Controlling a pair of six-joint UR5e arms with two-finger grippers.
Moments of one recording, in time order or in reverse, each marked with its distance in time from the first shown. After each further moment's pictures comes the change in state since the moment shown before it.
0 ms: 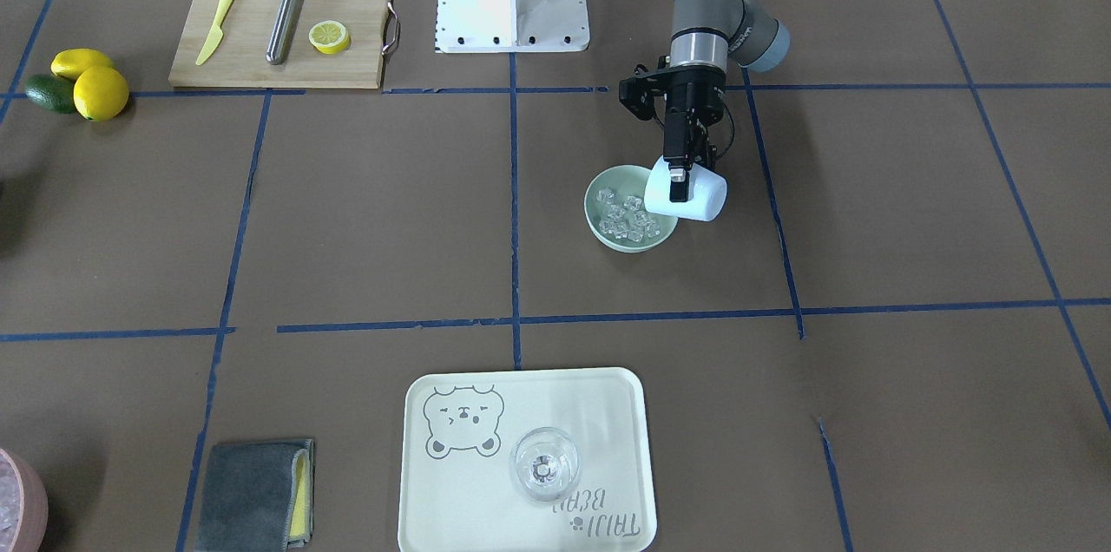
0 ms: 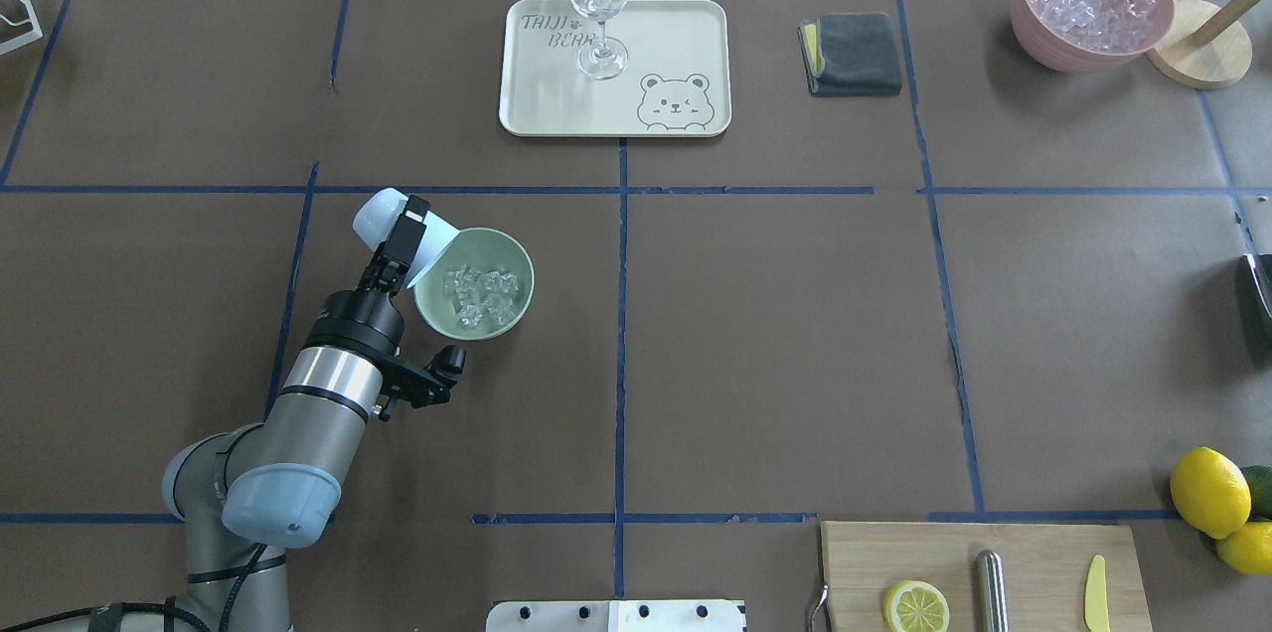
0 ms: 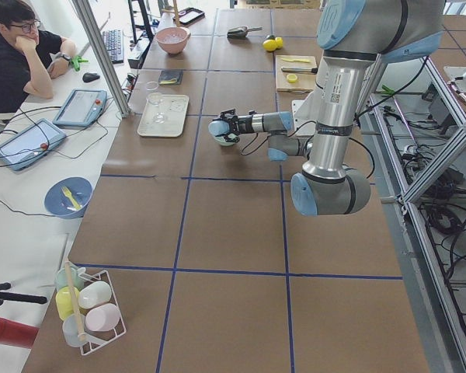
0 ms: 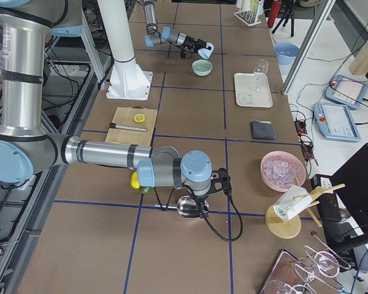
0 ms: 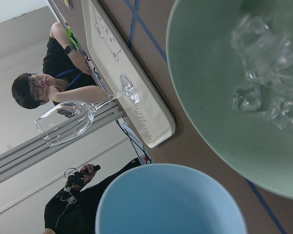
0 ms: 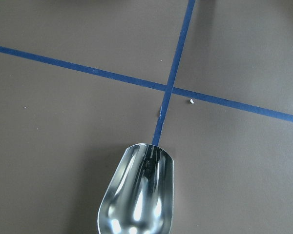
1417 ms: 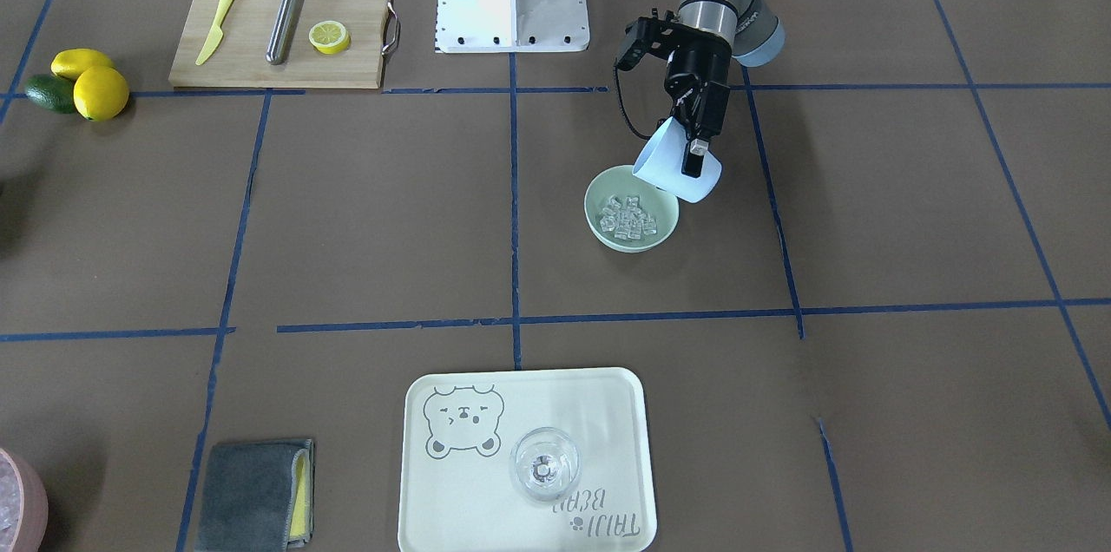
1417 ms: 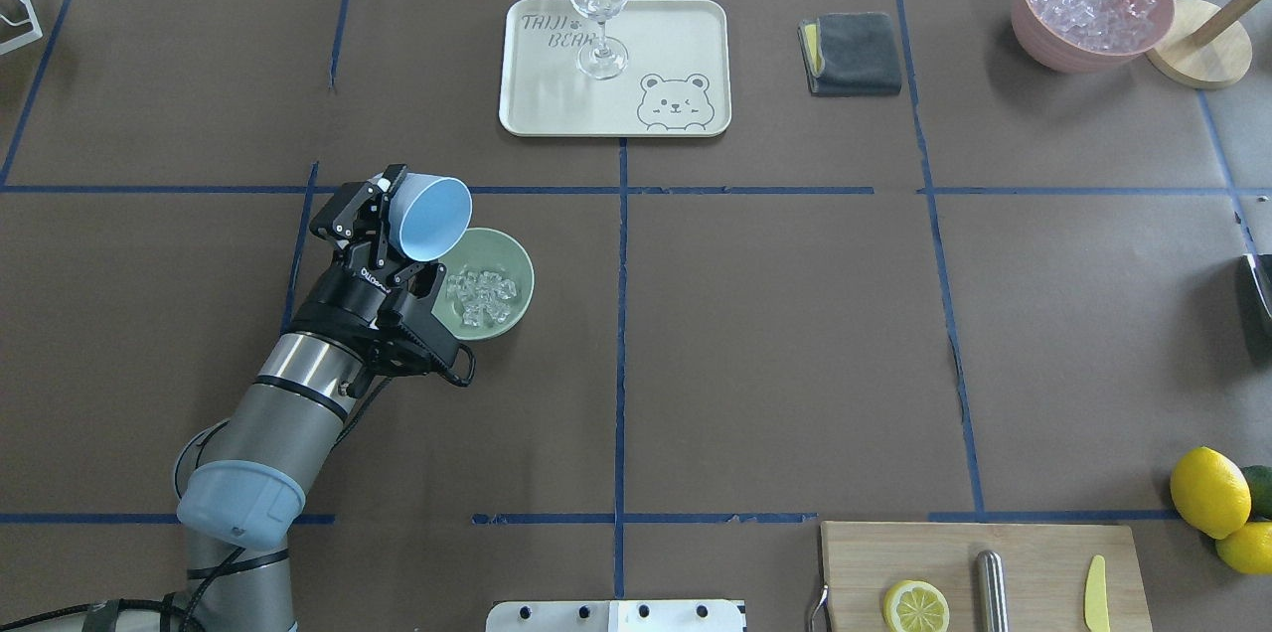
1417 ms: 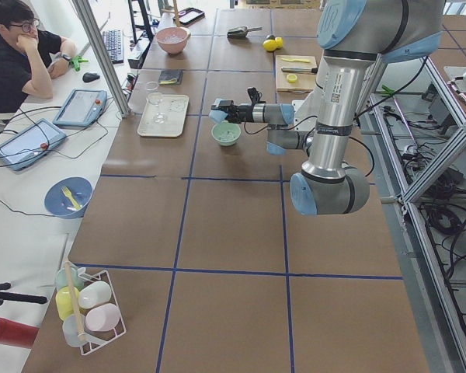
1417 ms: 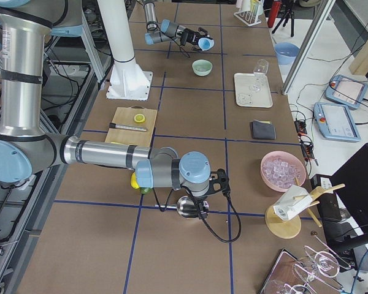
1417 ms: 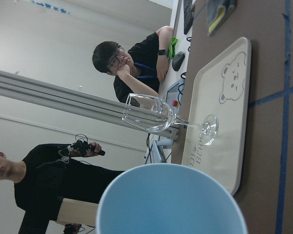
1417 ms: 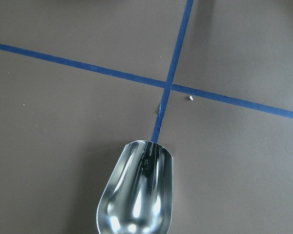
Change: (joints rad) left arm -0.012 -0.008 -0.065 -0.202 -0.058 -0.787; right arm 0.000 -0.010 0.000 0.007 0.001 0.000
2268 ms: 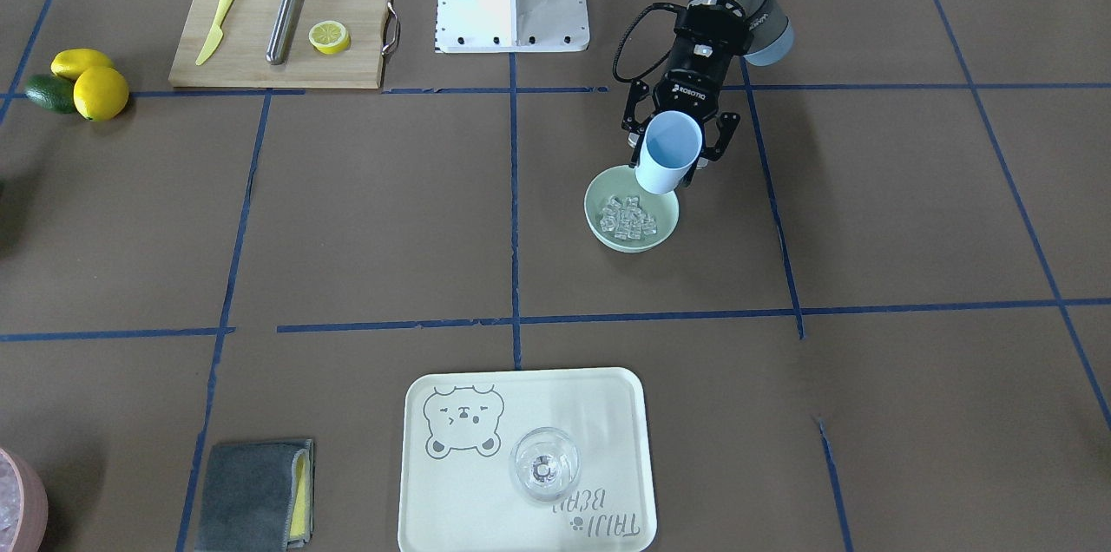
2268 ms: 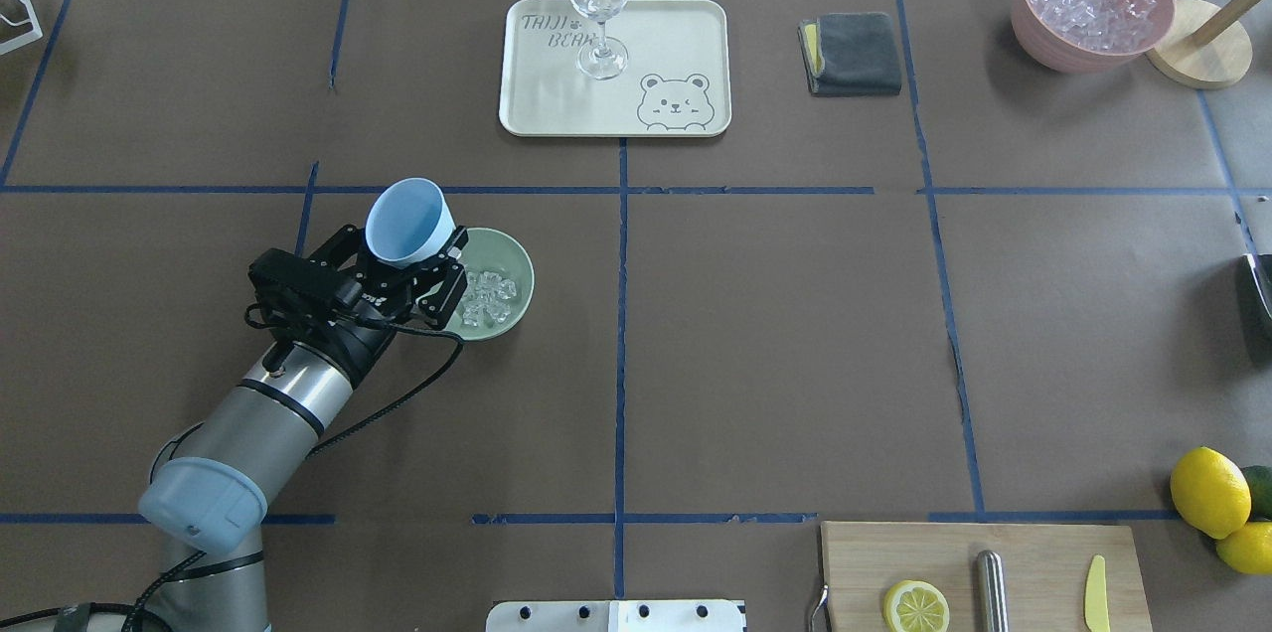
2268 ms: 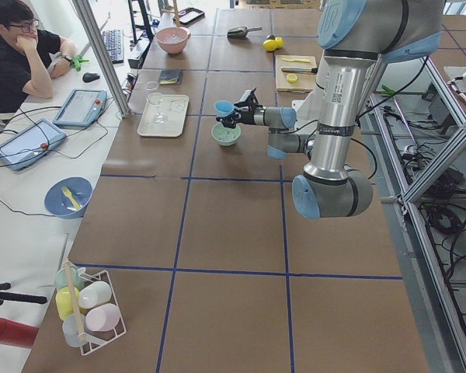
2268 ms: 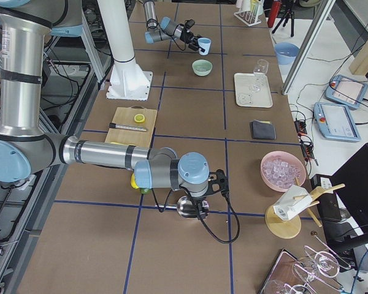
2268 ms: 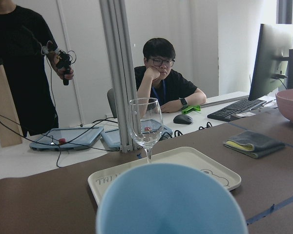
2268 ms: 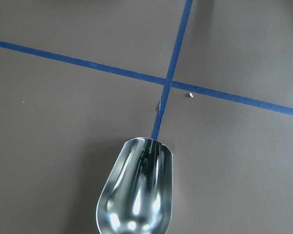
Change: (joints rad) left arm -0.007 0.067 -0.011 -0.038 -0.139 -1.127; right arm 0.000 -0.007 0.001 0.002 0.000 -0.002
